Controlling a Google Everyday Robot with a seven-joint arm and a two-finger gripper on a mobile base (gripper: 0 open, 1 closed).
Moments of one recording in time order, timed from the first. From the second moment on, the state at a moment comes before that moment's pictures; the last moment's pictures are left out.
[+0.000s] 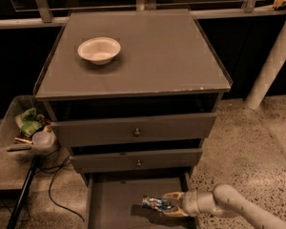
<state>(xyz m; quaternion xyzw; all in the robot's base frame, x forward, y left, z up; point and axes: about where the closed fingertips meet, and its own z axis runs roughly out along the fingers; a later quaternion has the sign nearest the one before) 0.459 -0.126 0.270 -0.57 0.65 0.32 0.38</state>
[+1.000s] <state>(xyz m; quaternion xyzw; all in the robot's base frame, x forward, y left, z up) 0.459 -0.123 0.423 -0.63 0.61 0.29 0.37</state>
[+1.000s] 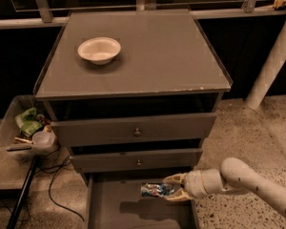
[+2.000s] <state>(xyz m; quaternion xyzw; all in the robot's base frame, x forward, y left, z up) 0.499 -0.179 0.558 -0.61 0.71 0.17 0.31</state>
